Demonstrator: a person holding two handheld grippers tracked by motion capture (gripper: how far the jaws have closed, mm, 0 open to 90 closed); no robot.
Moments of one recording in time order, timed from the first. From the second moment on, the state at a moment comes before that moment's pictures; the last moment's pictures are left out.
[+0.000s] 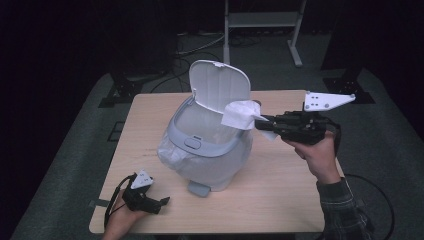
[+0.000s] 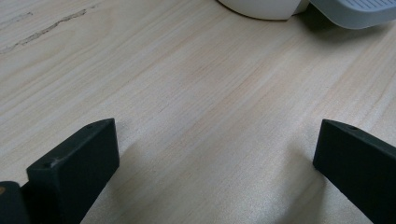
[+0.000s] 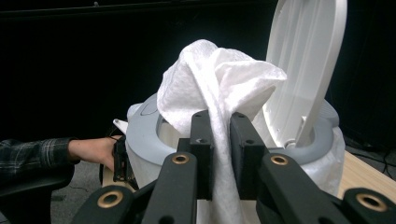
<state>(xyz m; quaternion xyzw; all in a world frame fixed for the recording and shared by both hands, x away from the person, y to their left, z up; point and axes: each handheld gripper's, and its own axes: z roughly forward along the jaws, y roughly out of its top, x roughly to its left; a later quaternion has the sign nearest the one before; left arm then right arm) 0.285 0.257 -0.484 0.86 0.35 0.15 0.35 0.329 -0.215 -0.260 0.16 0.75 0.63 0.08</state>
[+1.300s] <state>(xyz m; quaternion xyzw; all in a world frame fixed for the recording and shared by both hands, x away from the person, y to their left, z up) 0.285 0.257 -0.484 0.86 0.35 0.15 0.36 0.365 -0.139 -0.245 0.16 0.77 0.62 0.07</state>
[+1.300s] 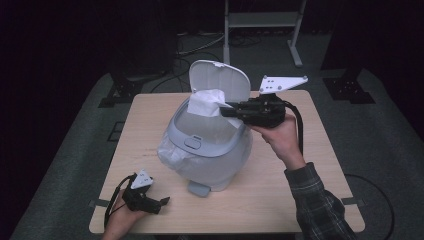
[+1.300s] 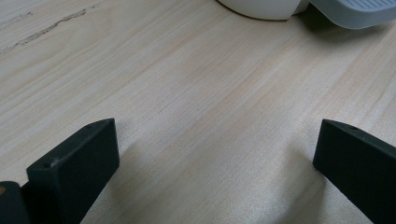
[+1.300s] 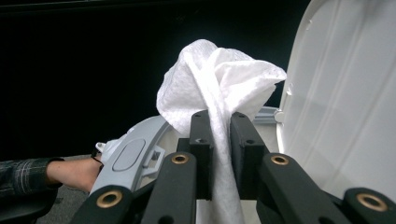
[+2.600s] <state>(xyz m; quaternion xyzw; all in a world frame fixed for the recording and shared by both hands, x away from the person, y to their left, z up) 0.285 0.257 -0.484 0.86 0.35 0.15 0.36 0.356 -0.166 -0.251 0.17 0.76 0.62 0.09</state>
